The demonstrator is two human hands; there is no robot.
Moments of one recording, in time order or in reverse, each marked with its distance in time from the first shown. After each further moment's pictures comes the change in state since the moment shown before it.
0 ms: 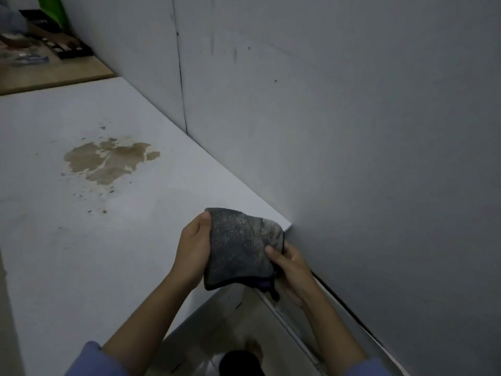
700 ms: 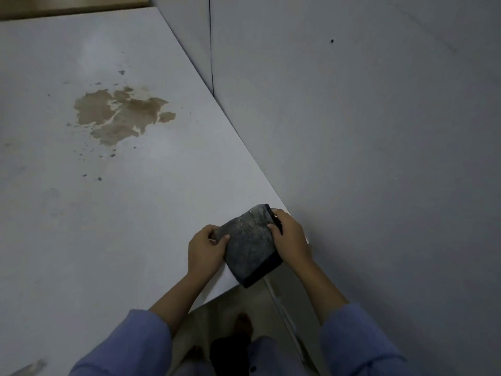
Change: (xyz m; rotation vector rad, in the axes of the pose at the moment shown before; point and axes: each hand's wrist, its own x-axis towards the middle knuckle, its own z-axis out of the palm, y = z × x) left_hand 0.100 -0.124 0.049 0.490 0.297 -0.164; right_hand 0.183 0.002 -0.044 -1.106 -0.114 -0.310
